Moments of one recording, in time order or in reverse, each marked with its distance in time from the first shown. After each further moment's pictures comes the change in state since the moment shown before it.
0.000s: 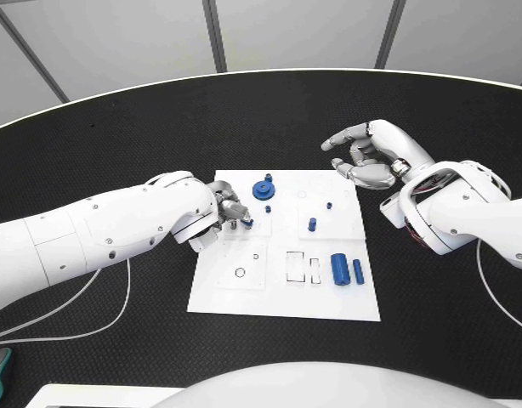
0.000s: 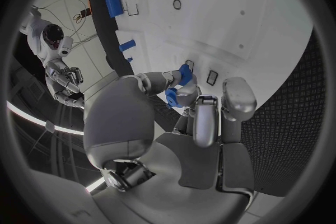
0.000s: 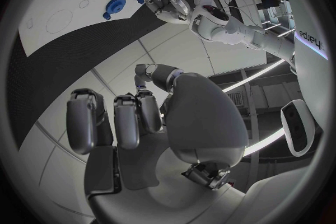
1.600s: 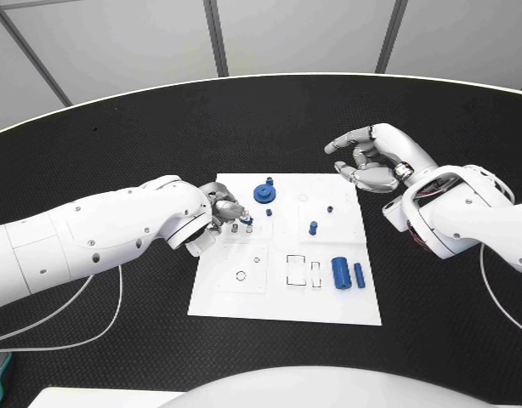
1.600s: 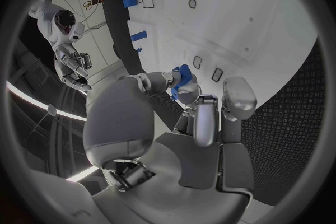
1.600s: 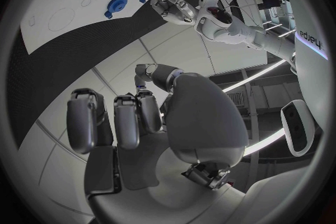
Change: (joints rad) left arm 0.008 -0.059 0.000 0.062 0.100 -0.072 0.049; left_hand -0.001 -0.002 0.001 0.015 0.005 0.000 0.000 -0.001 0.002 -0.021 0.011 -0.011 -0.018 -0.004 0.003 -0.004 0.000 0.000 -0.007 0.000 -0.005 -0.009; right arm 0.000 -0.006 0.000 0.000 0.000 -0.006 -0.001; right_hand 0.000 0.000 -0.003 0.003 0.000 -0.004 -0.004 0.000 0.001 0.000 0.000 0.000 0.000 0.000 0.000 0.000 -0.001 0.000 -0.004 -0.004 0.000 0.000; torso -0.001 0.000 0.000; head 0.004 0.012
